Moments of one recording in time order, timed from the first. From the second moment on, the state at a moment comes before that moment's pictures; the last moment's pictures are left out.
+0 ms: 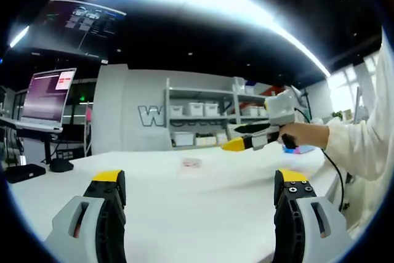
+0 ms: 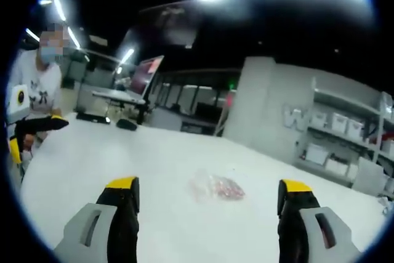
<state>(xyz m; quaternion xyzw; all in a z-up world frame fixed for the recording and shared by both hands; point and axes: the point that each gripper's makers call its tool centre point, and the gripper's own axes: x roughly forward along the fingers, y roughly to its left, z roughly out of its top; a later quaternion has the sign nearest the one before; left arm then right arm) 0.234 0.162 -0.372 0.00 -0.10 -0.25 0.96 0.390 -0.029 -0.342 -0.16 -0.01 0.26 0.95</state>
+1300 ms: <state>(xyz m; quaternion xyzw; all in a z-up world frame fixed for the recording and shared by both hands) 0.236 0.156 -0.372 0.00 -0.10 -0.26 0.96 0.326 -0.052 -0.333 -0.16 -0.05 0.24 0.96</state>
